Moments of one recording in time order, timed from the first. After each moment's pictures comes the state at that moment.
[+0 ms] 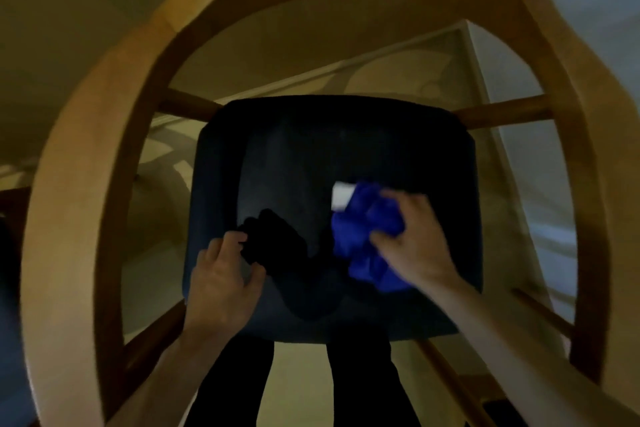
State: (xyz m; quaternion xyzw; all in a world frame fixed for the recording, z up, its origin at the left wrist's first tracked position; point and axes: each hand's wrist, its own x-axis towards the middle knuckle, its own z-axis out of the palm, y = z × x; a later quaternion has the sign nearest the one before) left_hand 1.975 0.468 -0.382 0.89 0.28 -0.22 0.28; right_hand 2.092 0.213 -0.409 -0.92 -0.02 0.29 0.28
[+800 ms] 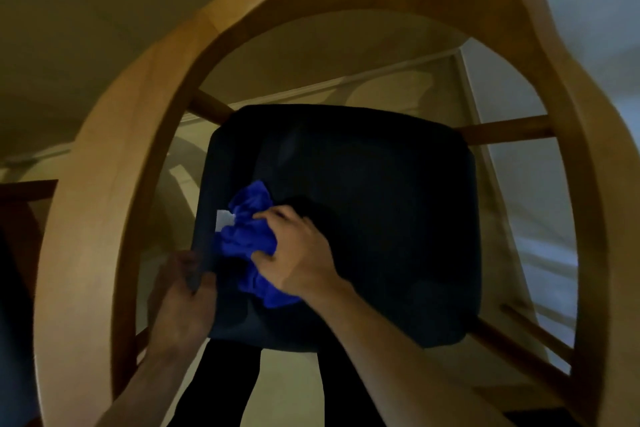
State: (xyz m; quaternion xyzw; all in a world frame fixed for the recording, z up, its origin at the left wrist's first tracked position) left_hand 1.940 0.511 -0.381 0.76 0.49 -0.19 0.39; right_hand 2.045 0.376 -0.418 -0.87 -0.21 0.35 0.27
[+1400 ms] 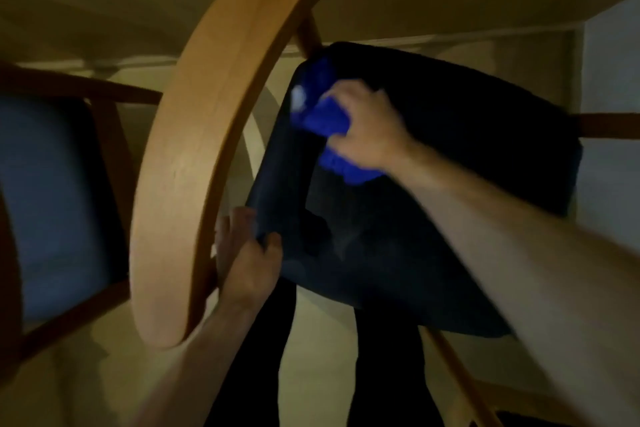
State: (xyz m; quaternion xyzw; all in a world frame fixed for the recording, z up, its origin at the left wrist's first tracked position) left_hand 1.903 0.492 -0.381 0.79 0.52 -0.17 0.30; right_hand 2.139 0.424 -0.436 -0.85 -0.35 0.33 0.19
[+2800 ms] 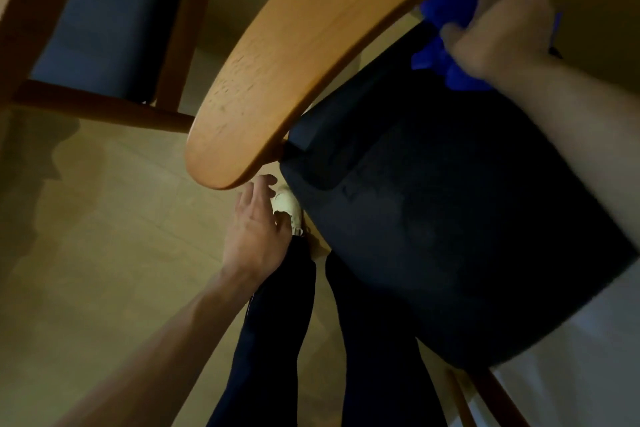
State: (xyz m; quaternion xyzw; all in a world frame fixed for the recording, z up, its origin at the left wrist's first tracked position) left_hand 1.798 0.416 -0.430 0.70 0.60 -0.06 0.37; right_hand 2.154 0.486 -0.431 -0.85 -0.50 0.17 0.04
